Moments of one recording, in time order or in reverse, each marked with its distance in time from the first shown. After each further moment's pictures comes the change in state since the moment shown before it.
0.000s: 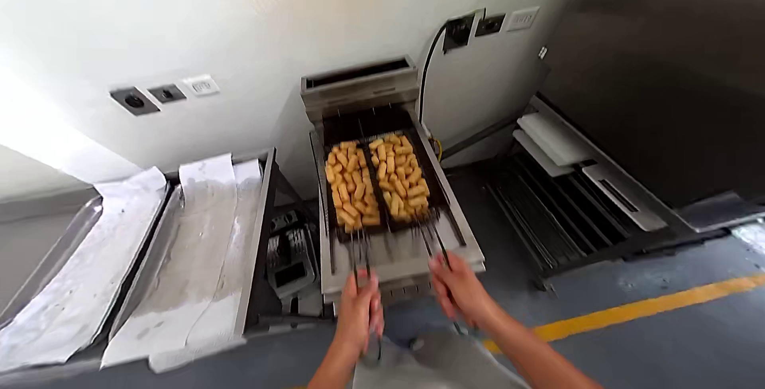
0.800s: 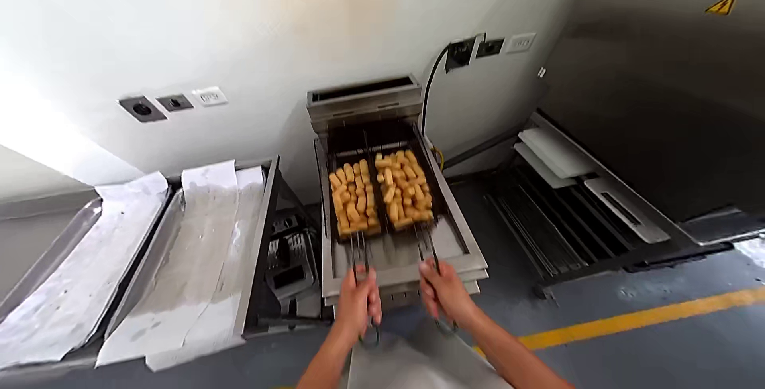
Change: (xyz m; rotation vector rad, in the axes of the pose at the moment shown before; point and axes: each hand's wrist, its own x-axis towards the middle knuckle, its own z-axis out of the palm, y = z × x) left_hand 0.027 0.006 -0.007 -0.020 -0.040 0.065; right_hand 0.028 0.009 0.019 0.104 -0.006 -0.045
